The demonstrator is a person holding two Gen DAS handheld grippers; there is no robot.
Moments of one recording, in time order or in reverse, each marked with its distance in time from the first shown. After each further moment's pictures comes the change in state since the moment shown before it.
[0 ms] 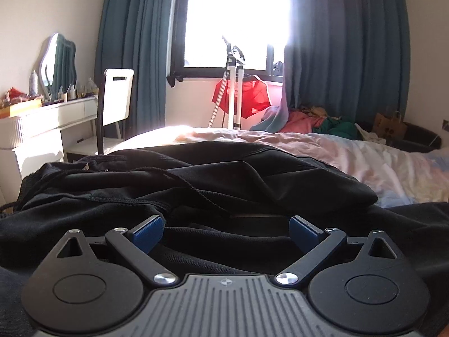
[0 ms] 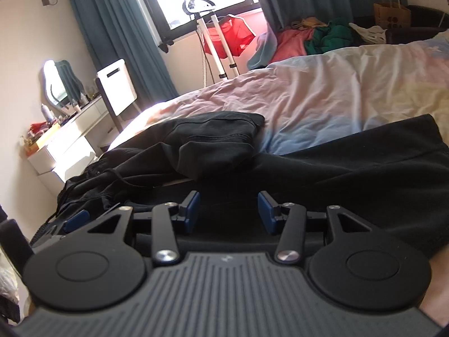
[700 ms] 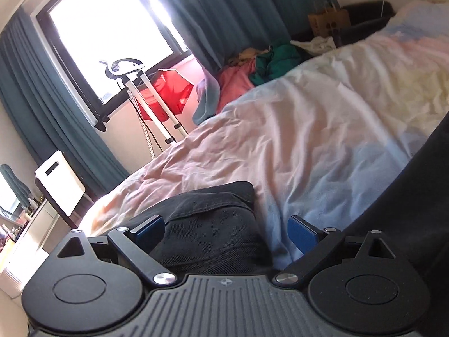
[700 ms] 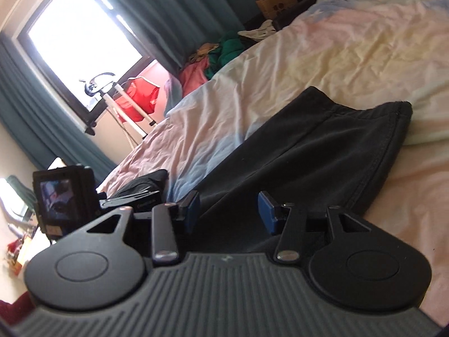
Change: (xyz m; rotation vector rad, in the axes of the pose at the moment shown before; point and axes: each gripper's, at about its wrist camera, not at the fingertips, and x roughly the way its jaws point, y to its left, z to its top) left arm 0.191 -0.261 0.071 0.620 0.208 0.048; right arm -0.026 -0.137 -0.009 0.441 -0.157 -0.183
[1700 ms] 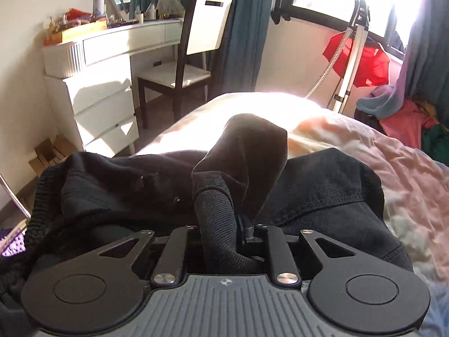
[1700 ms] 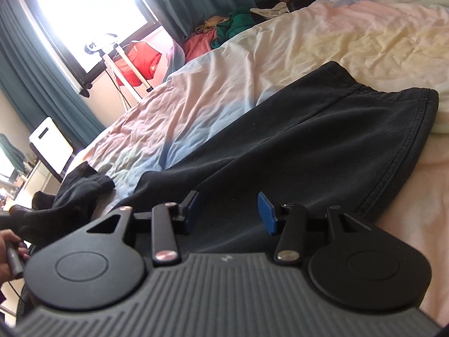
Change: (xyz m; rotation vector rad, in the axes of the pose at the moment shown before) left arm 0.056 0.378 -0.225 -1.012 0.237 0.074; right arm 0.041 0.030 -0.032 -0.145 0.103 -0.029
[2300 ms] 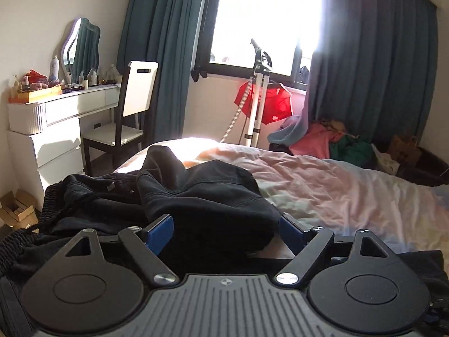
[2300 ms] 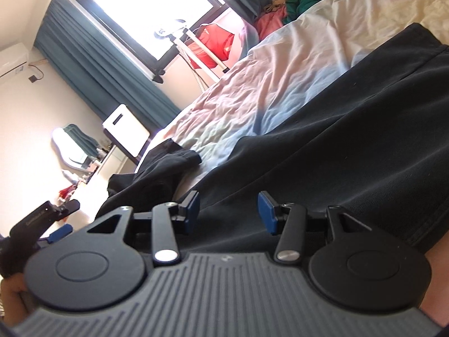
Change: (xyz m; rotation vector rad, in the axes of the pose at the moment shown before) left arm -0.249 -0.044 -0.147 0.177 -0.264 -0.279; right arm 0.007 0.038 -0.029 0.032 0.085 0.377
